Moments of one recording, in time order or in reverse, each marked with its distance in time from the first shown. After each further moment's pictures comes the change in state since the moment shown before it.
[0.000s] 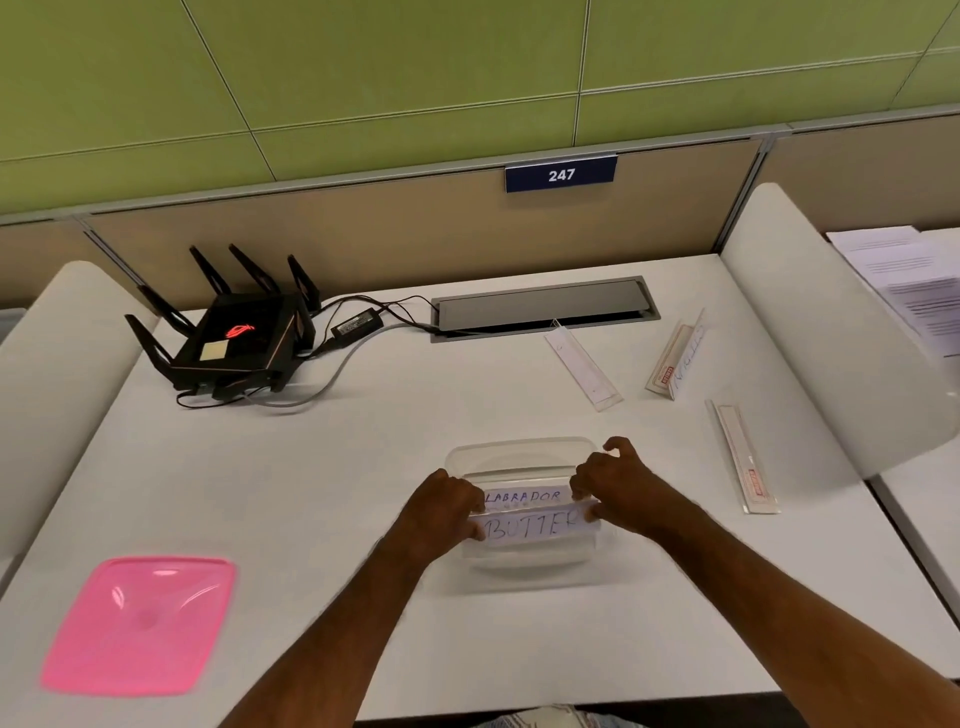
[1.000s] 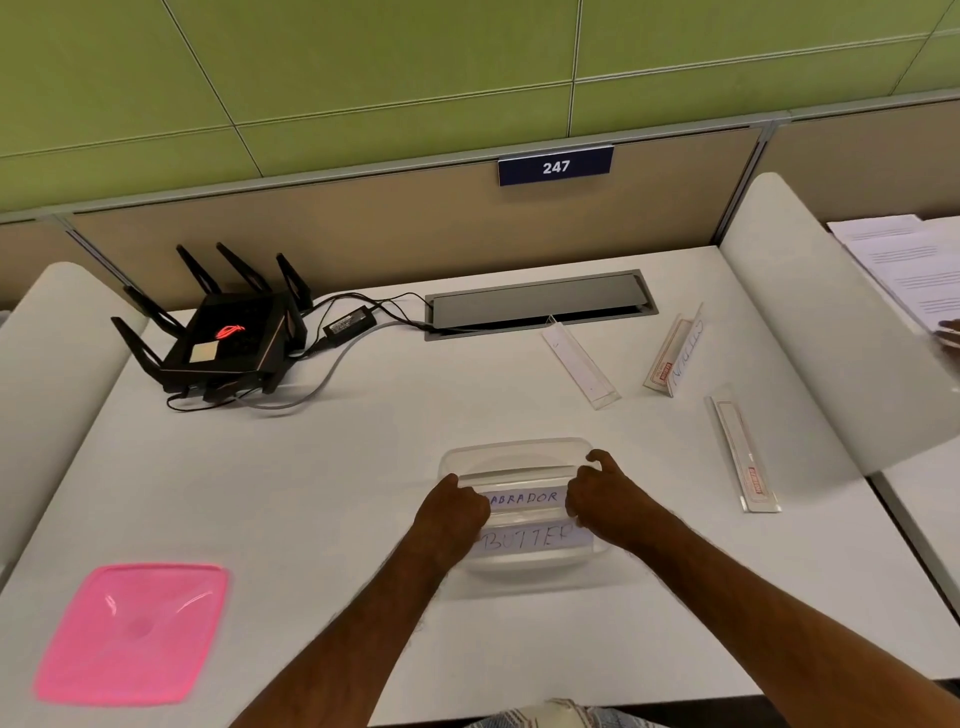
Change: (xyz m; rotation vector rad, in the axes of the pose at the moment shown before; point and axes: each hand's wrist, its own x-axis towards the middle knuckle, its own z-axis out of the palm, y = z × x) left_hand 0.014 0.017 0.015 0.270 -0.175 0.001; right_hand 0.010 -0.017 0.016 -0.198 -0.097 0.019
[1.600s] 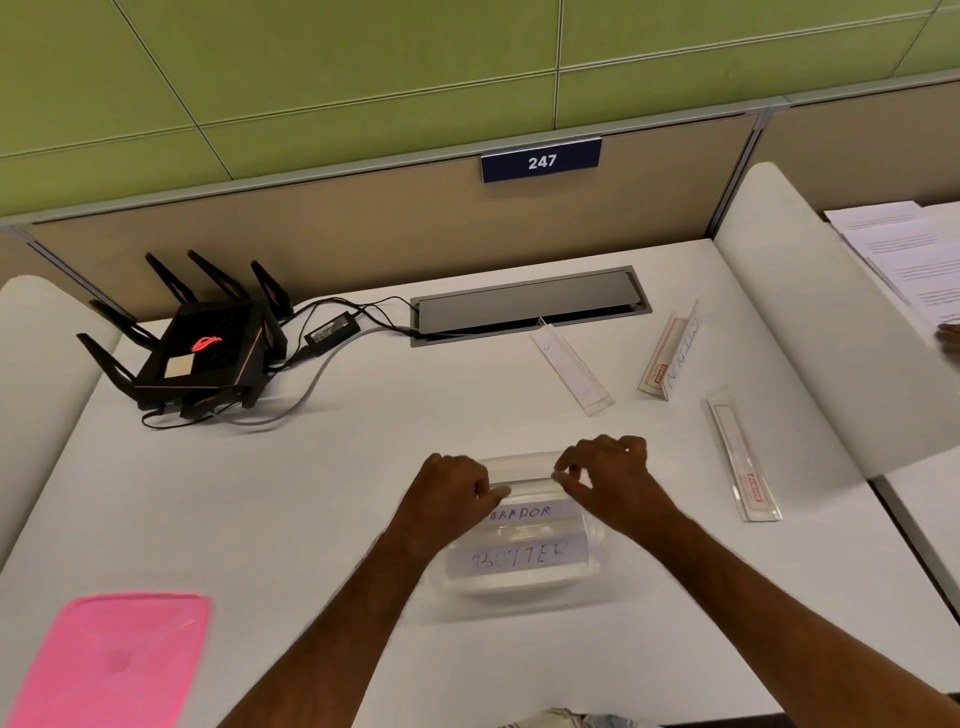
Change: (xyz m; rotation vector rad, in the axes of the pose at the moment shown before) left_hand 0.032 -0.005 -0.042 -0.310 0.459 0.052; right_hand 0.002 0.026 -0.021 0.591 0.437 0.315
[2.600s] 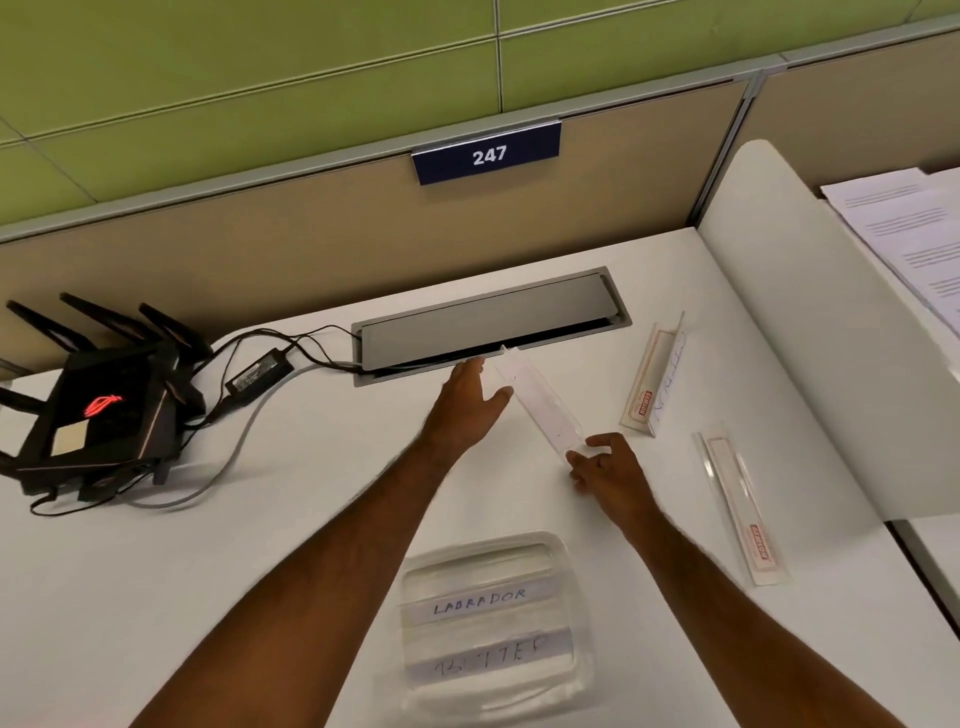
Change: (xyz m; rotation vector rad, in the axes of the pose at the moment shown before) left_hand 0.239 0.000 0.040 -0.486 -0.144 -0.370; right_hand 0.090 0.094 0.039 1.009 0.086 0.853
